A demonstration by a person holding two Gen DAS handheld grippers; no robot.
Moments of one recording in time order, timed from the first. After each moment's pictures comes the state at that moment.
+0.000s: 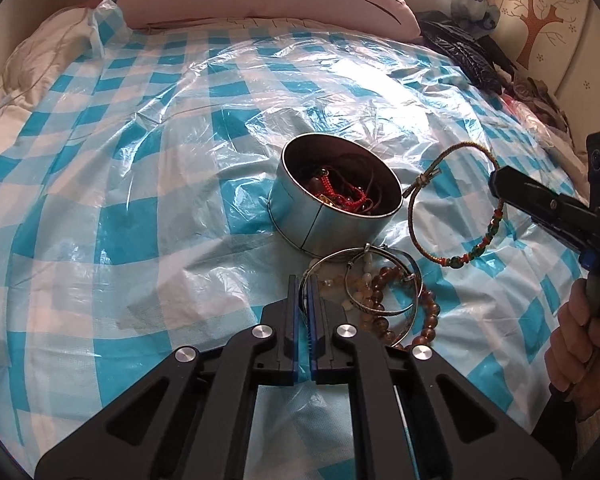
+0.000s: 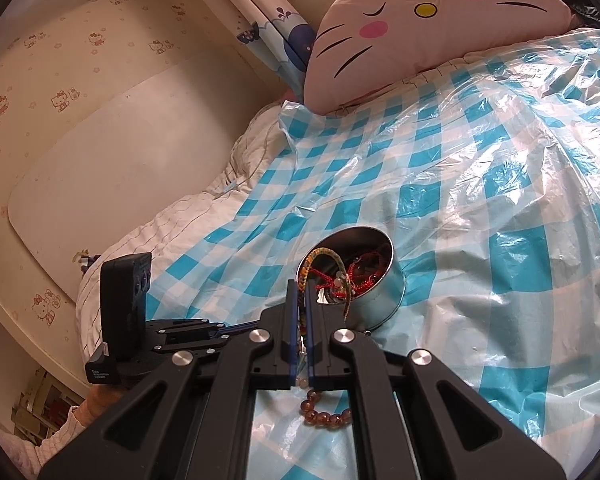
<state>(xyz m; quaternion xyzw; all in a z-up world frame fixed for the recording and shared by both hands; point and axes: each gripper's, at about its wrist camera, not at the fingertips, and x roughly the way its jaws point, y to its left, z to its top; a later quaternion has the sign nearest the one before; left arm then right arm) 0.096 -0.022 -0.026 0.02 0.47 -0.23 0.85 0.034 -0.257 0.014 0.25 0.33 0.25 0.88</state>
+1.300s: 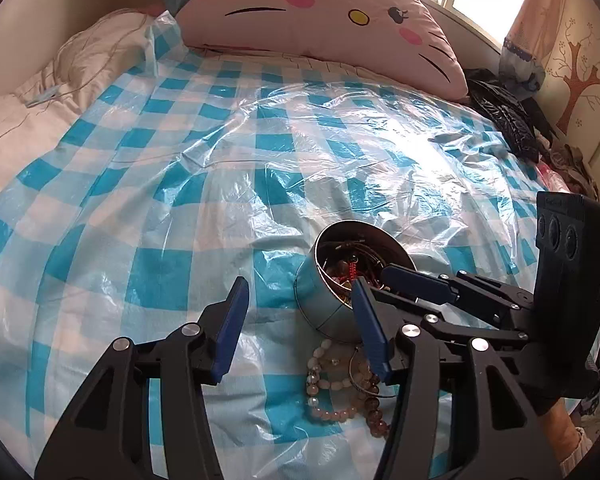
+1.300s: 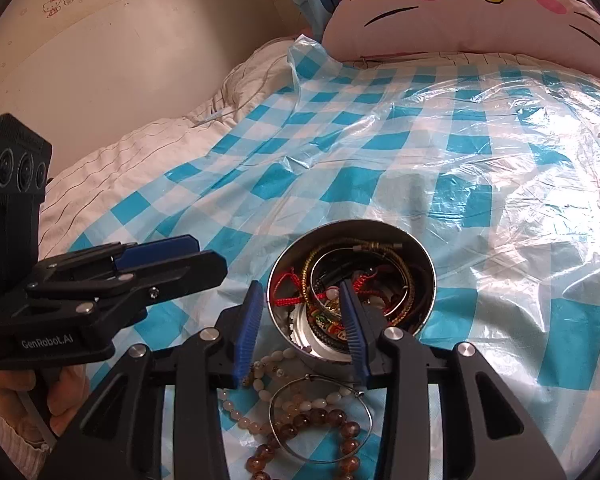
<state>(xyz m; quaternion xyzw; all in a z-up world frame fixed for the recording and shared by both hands) 0.118 -0.020 0.005 -0.04 0.43 -0.15 0.89 0.109 -0.189 -0.017 0.11 0.40 0.26 0.87</state>
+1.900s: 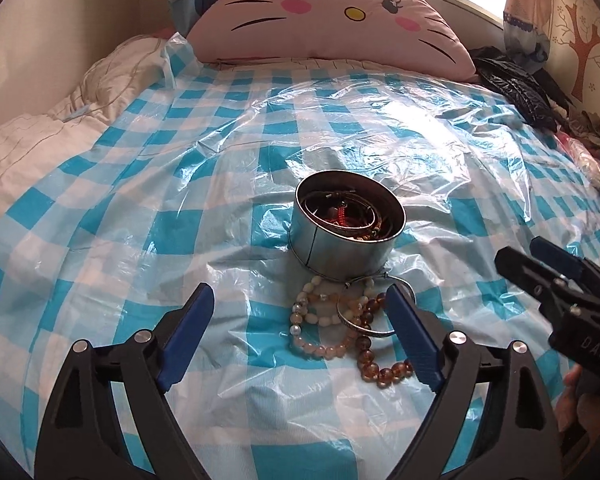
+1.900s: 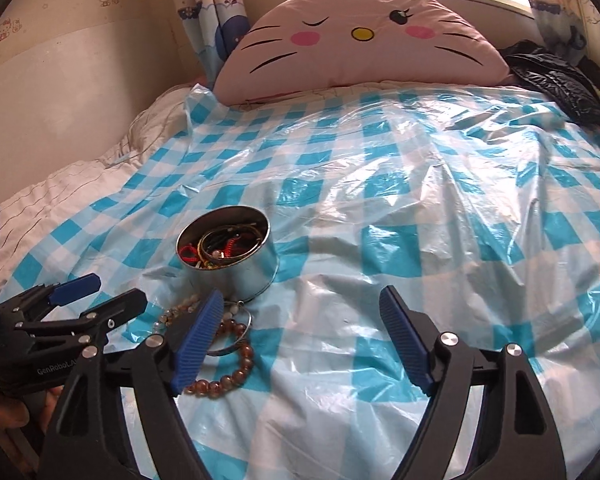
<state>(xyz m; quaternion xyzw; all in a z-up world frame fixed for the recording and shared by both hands) 0.043 -0.057 -0.005 0.03 0.40 -0.09 0.91 0.002 -0.259 0.010 0.11 0.35 0.04 0.93</state>
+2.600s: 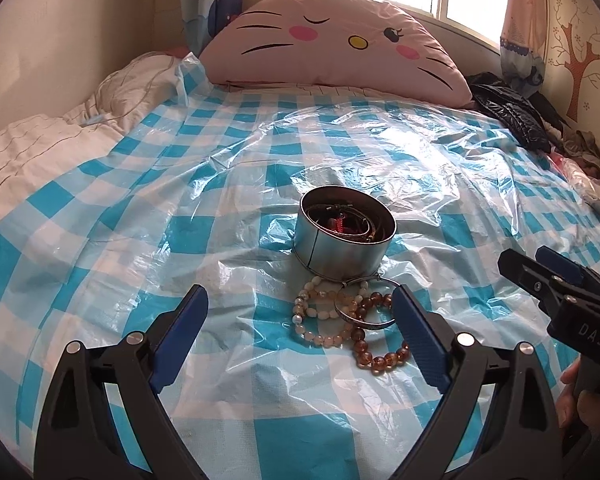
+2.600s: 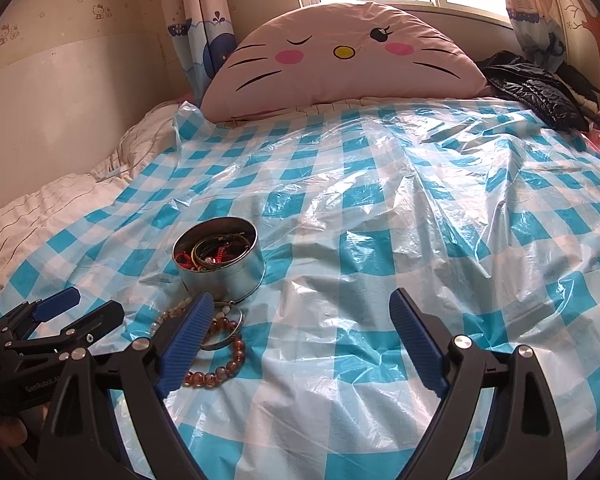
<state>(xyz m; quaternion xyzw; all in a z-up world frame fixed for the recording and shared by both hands) 0.015 -0.042 0.005 0.00 0.36 -0.09 0.93 -0.021 -0.260 0.017 0.10 0.33 0.01 0.94</state>
